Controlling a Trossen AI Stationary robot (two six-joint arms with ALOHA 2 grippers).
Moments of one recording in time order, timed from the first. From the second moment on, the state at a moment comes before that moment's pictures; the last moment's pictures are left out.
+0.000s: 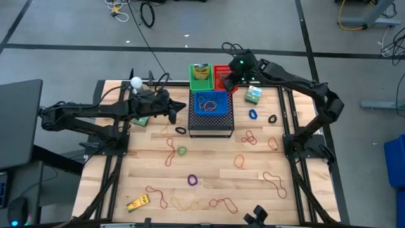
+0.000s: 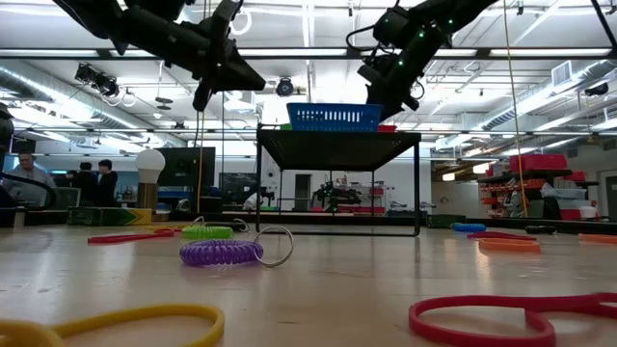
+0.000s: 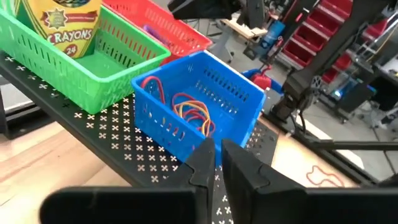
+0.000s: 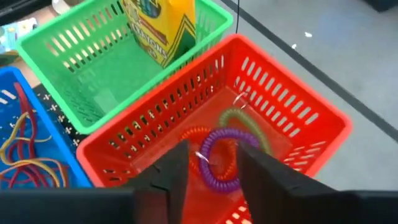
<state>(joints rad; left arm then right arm) 0.25 1.06 0.63 0.19 -0.12 -0.46 -0.63 1.59 1.40 -0.59 0.02 0.04</state>
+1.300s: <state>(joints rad) -0.01 1.16 0.63 -0.17 -0.27 -0.48 -0.07 0.85 1.00 -0.79 0.27 0.20</state>
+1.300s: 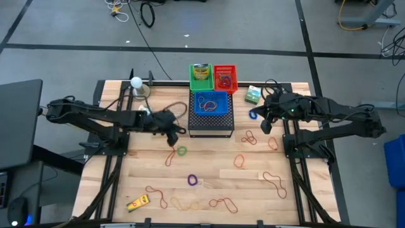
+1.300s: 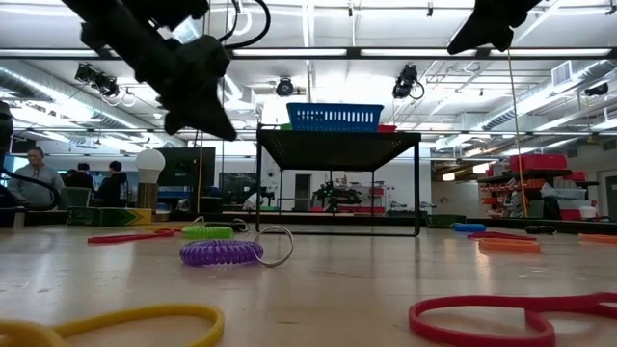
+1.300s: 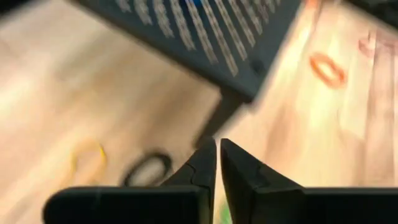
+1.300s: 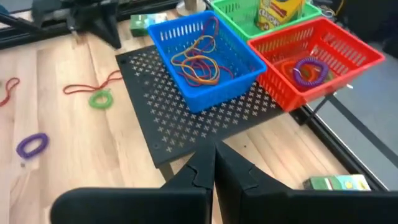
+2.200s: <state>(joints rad) -0.38 1.55 0.74 -0.46 -0.40 -1.09 -0.02 0.63 0.66 -0.63 0.29 0.16</state>
